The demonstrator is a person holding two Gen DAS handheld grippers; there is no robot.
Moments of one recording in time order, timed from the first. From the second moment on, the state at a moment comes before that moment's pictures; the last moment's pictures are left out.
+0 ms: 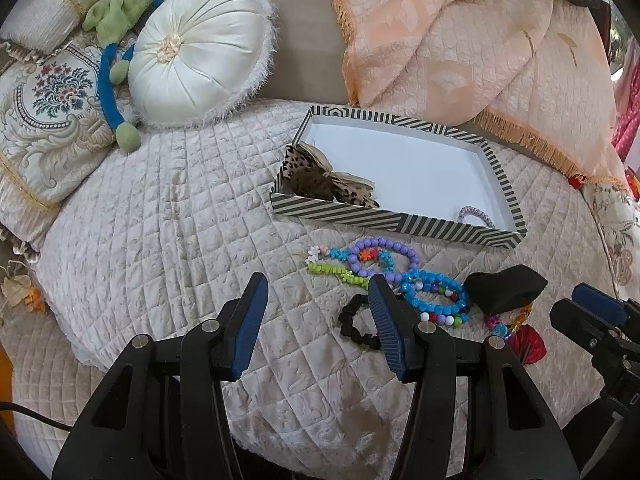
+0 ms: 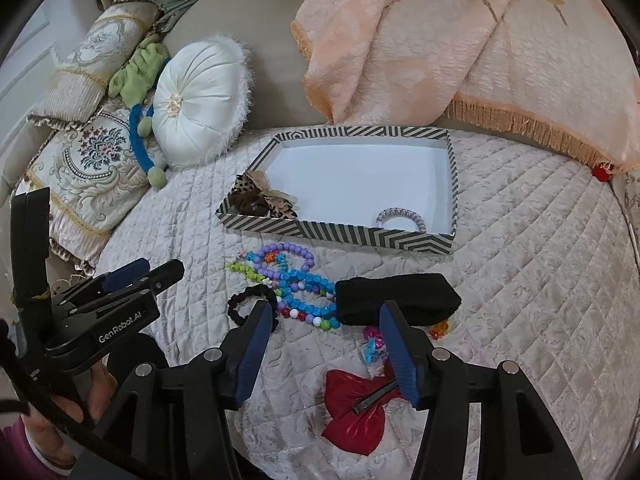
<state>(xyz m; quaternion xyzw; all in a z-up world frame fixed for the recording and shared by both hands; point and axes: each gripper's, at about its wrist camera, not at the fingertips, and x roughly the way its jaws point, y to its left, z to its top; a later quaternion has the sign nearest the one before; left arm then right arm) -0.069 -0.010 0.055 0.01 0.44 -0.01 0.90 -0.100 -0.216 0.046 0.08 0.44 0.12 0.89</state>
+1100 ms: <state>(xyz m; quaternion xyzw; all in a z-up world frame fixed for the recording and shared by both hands) -0.033 0.008 -0.006 -0.08 0.56 -0.07 0.82 -0.068 -0.301 -0.013 0.16 0.49 0.07 0.85</state>
